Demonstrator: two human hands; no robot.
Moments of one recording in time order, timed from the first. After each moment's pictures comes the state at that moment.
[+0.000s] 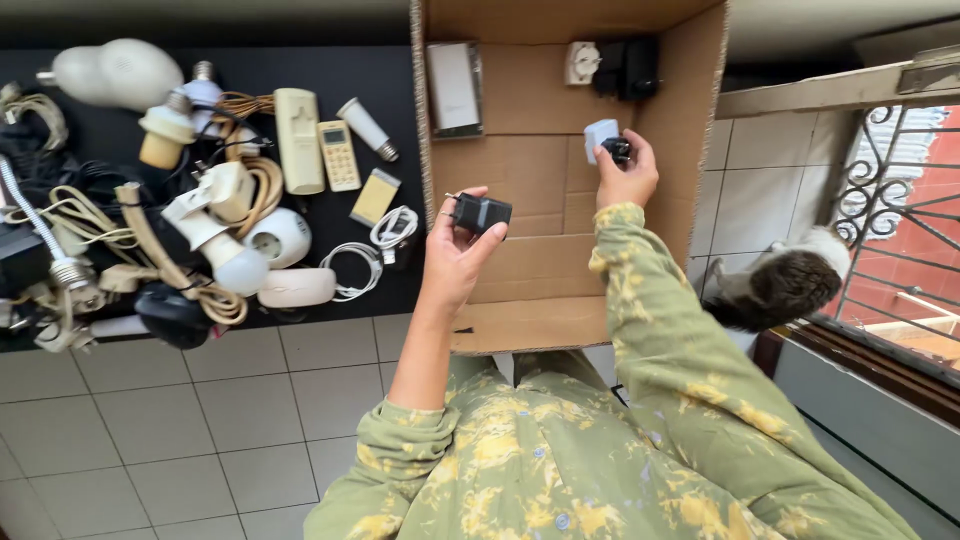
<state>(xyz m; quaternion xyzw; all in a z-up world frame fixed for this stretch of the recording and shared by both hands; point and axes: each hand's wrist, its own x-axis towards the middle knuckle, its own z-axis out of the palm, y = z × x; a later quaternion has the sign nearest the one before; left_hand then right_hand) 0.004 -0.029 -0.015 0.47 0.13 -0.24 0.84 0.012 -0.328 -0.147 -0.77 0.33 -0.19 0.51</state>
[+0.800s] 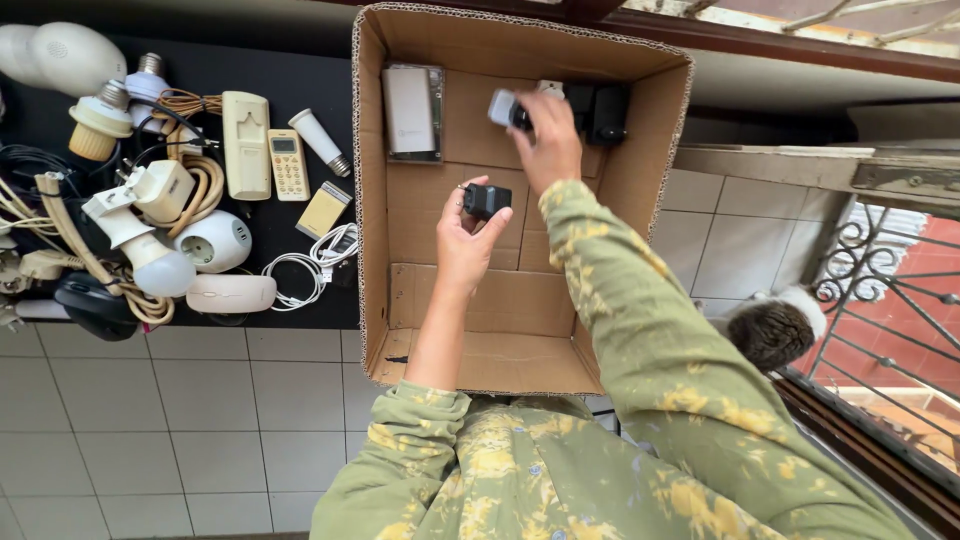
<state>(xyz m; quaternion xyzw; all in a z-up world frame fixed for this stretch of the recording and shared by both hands) 0.033 -0.162 -0.070 0.53 0.21 -0.16 0.81 0.126 -0.319 -0.103 -0.94 -0.05 -0.10 0.33</state>
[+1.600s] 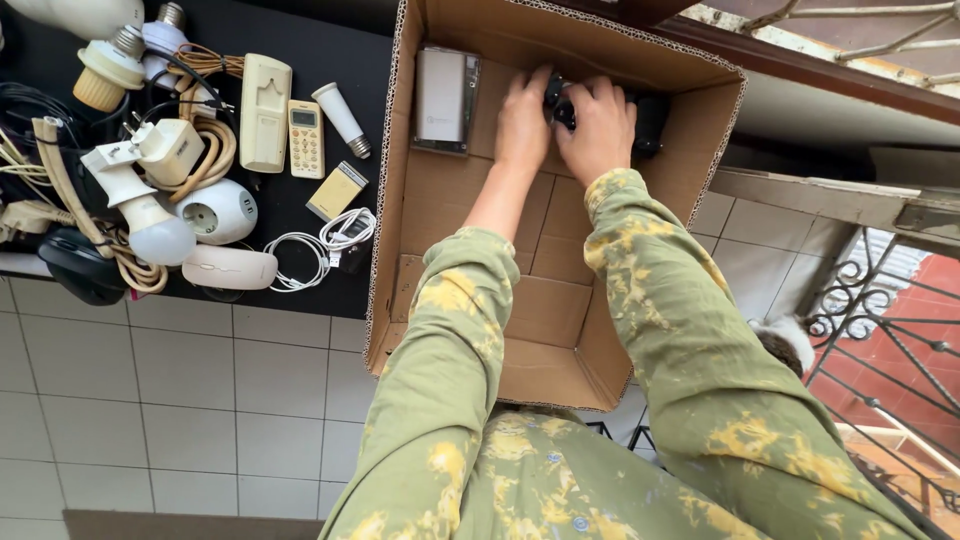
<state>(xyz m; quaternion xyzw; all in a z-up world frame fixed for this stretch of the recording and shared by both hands) 0.169 -0.229 -0.198 0.87 0.05 -0.04 0.49 0.154 -0.339 -0.110 -0.99 -0.05 0.03 0.15</state>
